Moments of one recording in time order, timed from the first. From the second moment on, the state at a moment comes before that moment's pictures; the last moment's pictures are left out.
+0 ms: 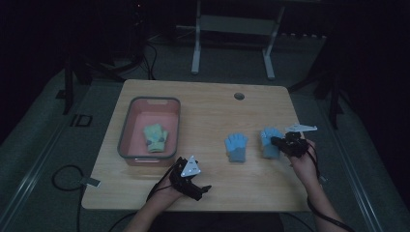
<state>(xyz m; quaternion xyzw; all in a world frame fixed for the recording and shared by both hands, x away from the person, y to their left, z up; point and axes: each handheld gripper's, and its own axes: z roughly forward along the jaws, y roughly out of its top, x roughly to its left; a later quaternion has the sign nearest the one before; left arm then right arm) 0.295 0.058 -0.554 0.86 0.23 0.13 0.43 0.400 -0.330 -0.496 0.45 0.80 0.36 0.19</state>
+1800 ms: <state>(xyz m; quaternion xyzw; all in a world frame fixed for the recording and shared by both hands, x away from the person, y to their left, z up) 0.292 0.057 -0.551 0.86 0.22 0.13 0.45 0.409 -0.220 -0.519 0.39 0.84 0.35 0.12</state>
